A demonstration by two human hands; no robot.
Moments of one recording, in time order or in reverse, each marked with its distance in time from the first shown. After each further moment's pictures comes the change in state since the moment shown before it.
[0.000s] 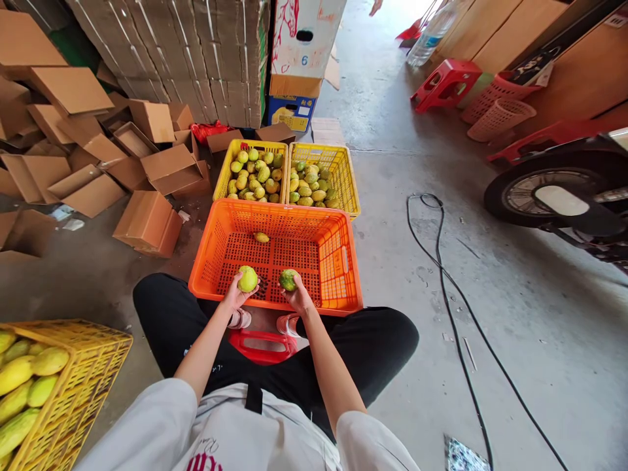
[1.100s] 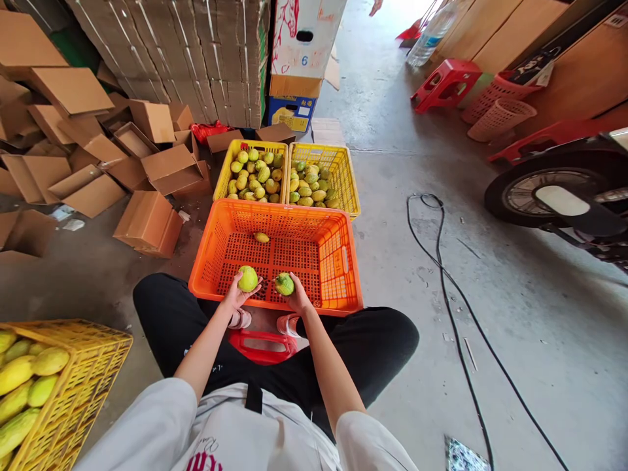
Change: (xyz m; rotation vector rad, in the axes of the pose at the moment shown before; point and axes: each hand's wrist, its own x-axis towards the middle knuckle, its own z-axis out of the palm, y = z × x) left_hand 0.000 0.000 0.000 -0.031 0.003 0.013; right_hand 0.009 0.004 0.003 -0.172 0.013 0.137
